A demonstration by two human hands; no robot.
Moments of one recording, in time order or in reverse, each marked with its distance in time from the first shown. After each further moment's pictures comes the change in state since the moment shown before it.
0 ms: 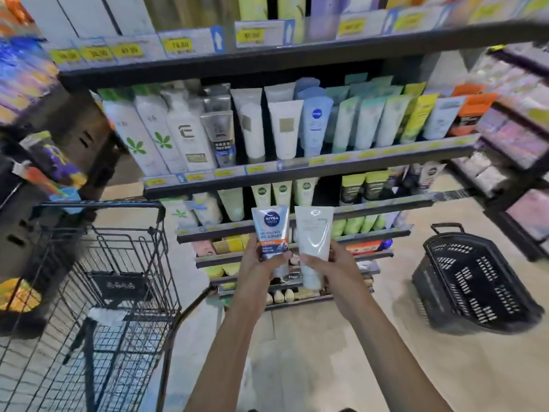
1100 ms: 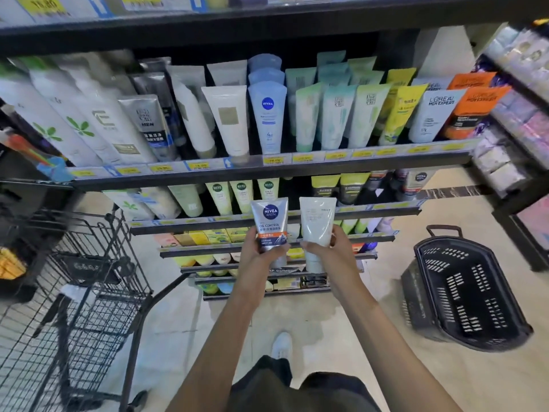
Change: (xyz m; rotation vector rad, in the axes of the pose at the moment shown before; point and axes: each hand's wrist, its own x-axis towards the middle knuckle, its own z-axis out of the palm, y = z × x) left_hand 0.082 -0.060 0.121 -0.001 0.119 -0.031; right_hand 0.115 -0.010 -0.125 -0.082 0.131 0.051
